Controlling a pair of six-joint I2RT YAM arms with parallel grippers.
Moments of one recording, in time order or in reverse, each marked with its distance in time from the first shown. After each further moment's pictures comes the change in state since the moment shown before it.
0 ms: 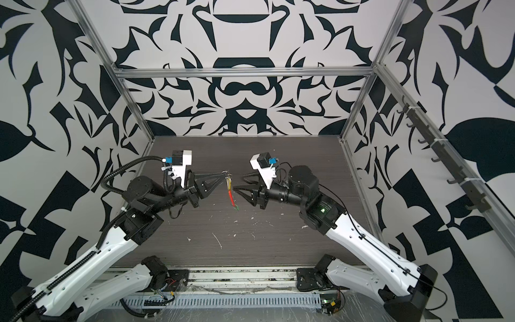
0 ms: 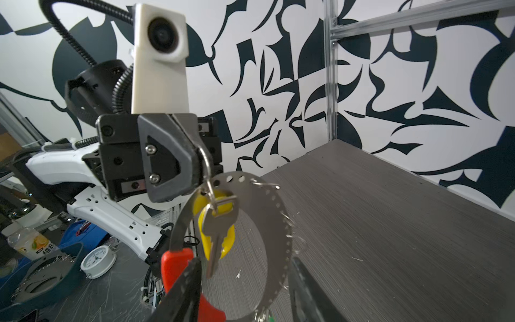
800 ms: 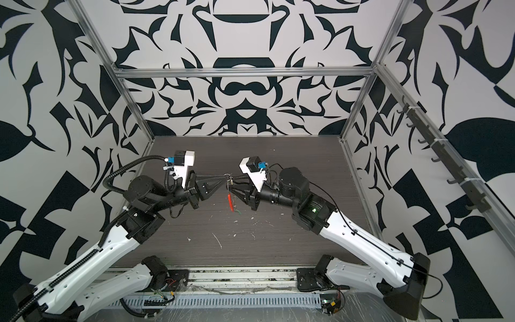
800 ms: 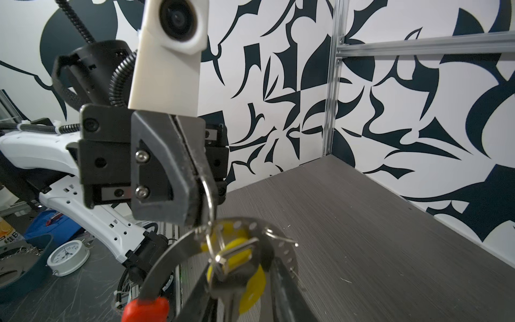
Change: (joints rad) left arm 0.000 0.013 0.000 0.028 0.064 -0.033; right arm 0.098 0.053 0.009 0.057 0.103 -0.110
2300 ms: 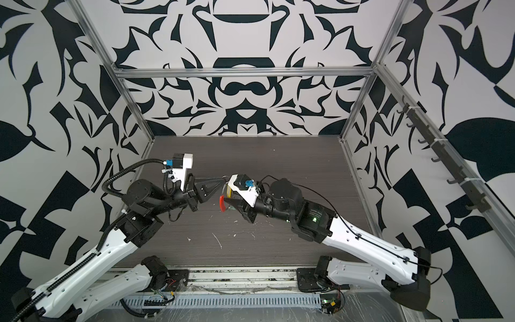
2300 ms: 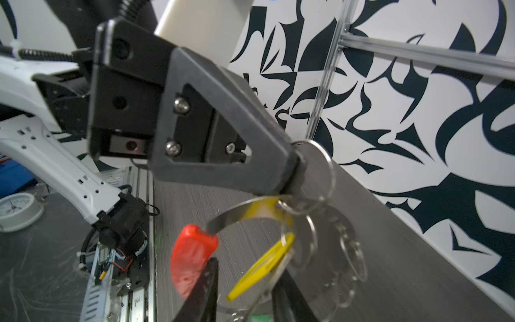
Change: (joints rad) left arm -0.005 -0.047 -0.037 -0.026 -0.033 -0.006; right arm 0.183 -0.043 0.021 -0.172 0.253 -0.183
